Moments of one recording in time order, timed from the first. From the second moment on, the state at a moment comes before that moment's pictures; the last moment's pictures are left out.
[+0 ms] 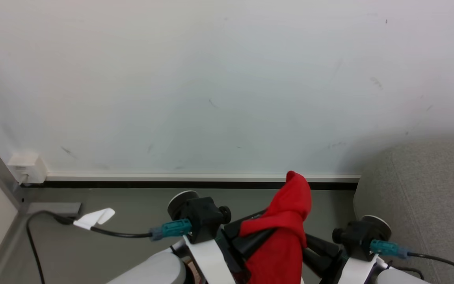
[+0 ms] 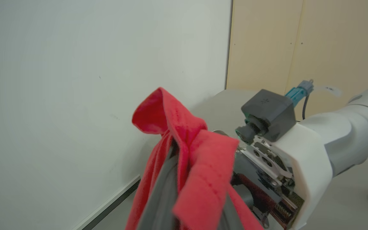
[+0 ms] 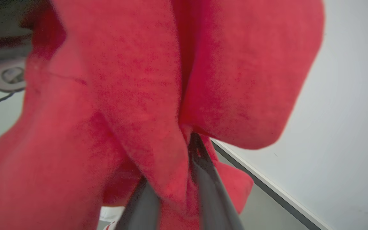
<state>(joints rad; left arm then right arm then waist) -0.59 0.39 -0.99 -0.03 -0.68 -0.12 -0.14 -0.58 -0.48 1.14 0.18 0.81 0.13 -0.18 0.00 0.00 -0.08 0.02</state>
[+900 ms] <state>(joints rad) -0.56 0.32 -0.99 0.25 -0.69 -0.12 -0.26 -0.59 -0.55 0.87 0.27 0.85 0.13 -0.24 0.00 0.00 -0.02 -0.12</state>
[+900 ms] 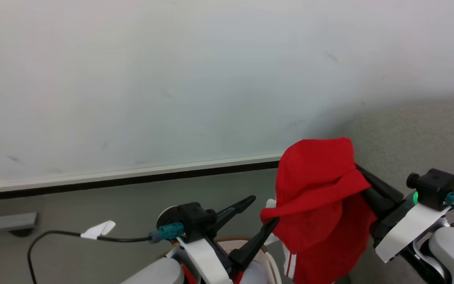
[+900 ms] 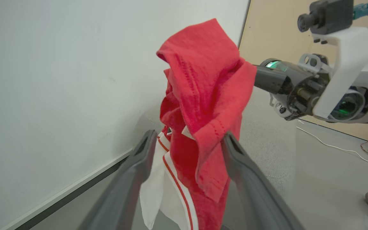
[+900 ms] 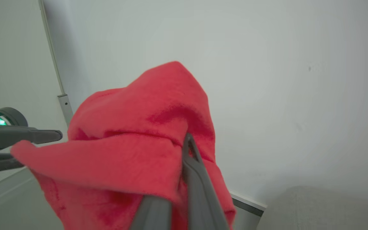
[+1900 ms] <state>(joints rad) -0.58 0.28 -1.01 0.24 -0.64 -0.13 -0.26 -0.47 -0.49 0.49 0.23 0.72 0.13 -0.15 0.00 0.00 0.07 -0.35</state>
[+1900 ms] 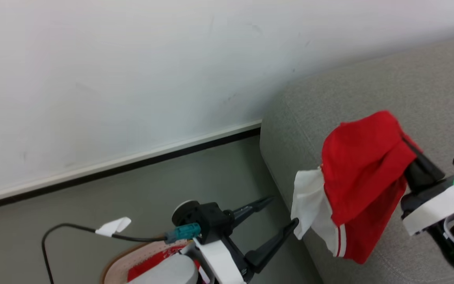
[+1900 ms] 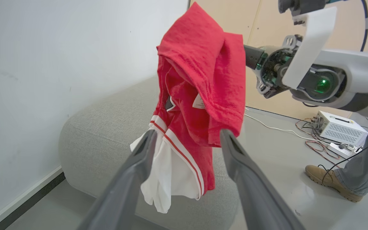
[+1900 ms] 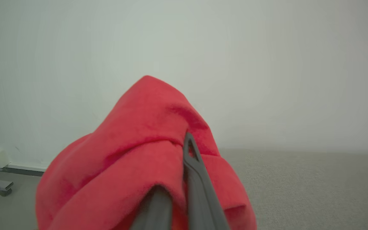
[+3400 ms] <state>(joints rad) -0.86 0.43 -0.98 0.07 -0.63 -0.12 -0.26 -0.91 -0.21 -0.70 0.78 -0.12 0.13 -0.05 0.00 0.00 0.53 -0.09</state>
